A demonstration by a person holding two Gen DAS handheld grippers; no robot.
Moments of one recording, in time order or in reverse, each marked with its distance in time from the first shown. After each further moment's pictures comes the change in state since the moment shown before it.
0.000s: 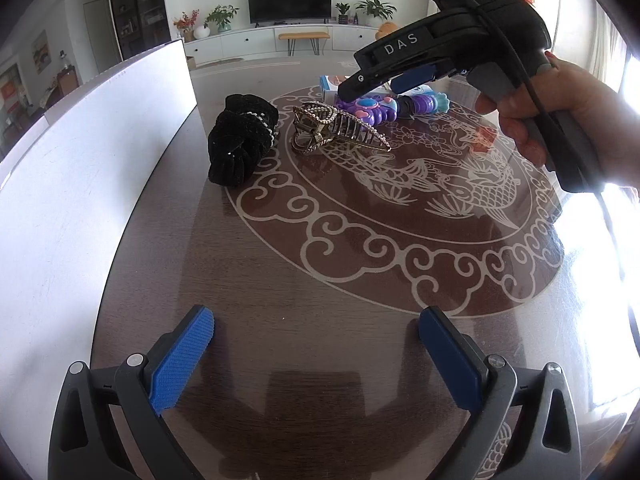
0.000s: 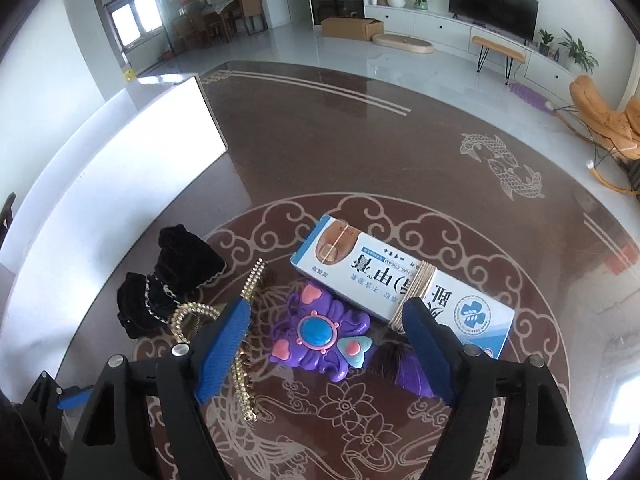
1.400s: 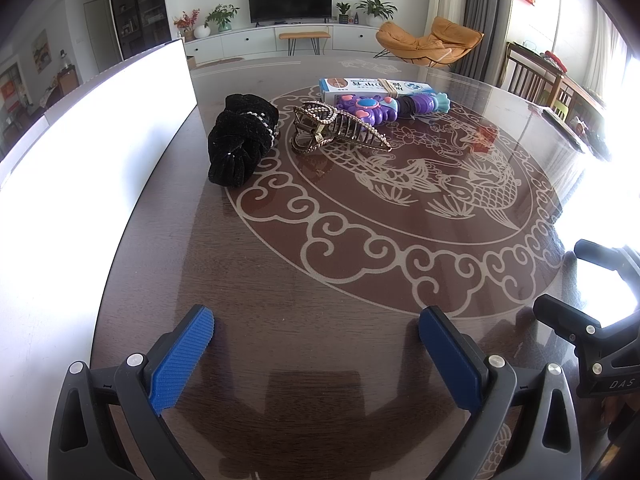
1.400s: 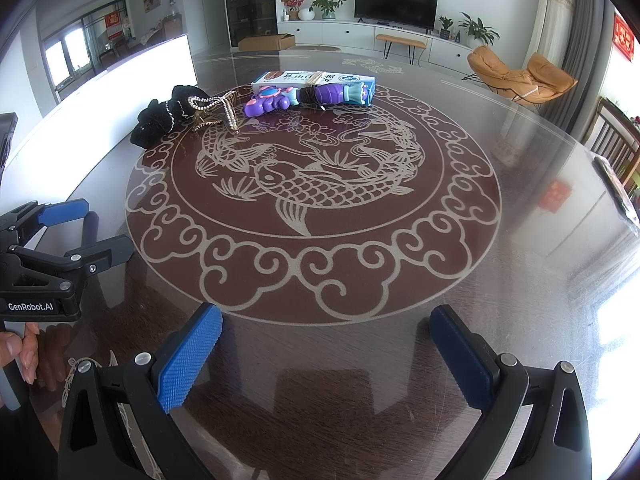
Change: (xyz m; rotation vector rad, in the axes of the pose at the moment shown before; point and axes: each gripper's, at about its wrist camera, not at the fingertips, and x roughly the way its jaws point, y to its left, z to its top) left arm 0.002 0.001 0.000 -0.001 0.002 0.000; right arm -0.093 0.042 -0.230 0.209 -0.110 -0.255
